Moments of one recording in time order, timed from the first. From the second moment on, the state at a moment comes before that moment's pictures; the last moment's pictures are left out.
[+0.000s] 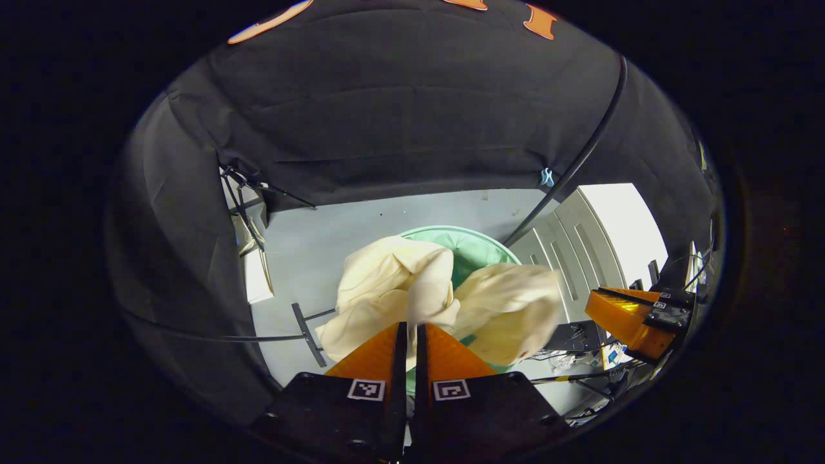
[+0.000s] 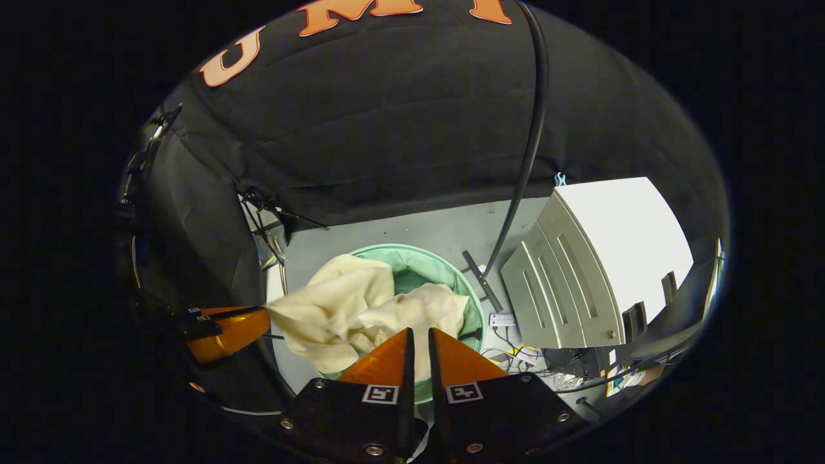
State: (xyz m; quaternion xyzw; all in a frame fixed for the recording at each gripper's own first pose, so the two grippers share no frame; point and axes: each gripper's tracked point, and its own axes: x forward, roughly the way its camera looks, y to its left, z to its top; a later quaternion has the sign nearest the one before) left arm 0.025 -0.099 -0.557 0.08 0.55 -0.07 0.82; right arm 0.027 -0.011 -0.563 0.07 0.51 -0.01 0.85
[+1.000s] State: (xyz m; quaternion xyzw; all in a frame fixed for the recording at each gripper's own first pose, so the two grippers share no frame) left arm 0.004 -0.062 -0.453 0.05 0.48 -0.02 0.87; right arm 0.007 -0.021 -0.413 0.06 0.43 -0.02 0.90
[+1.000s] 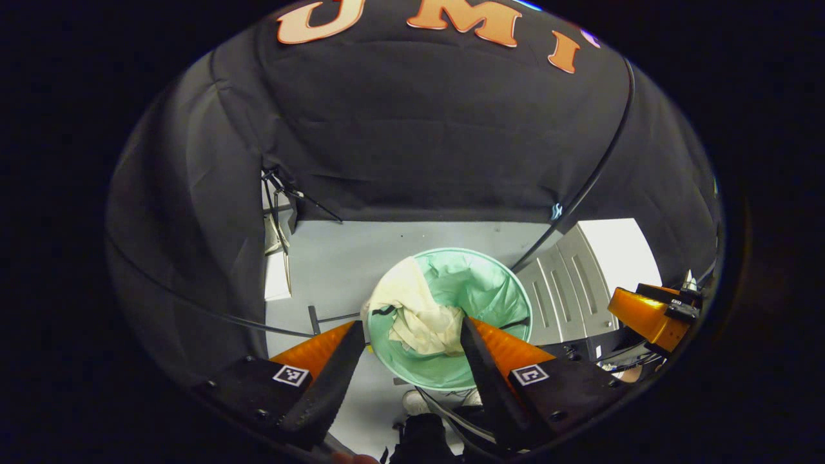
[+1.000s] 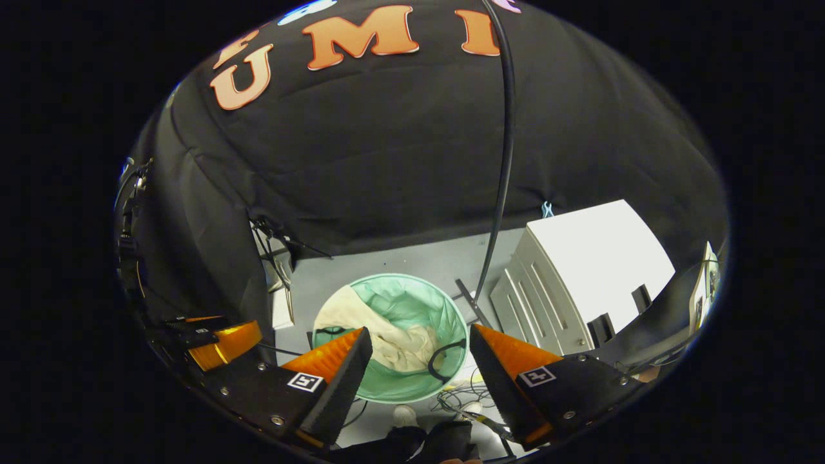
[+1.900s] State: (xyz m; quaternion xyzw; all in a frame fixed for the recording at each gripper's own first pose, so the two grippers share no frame) left arm 0.054 -0.024 -0.130 0.02 0.18 -0.02 0.98; right arm 0.009 -0.073 -0.075 0.03 0.17 -0.03 0.98
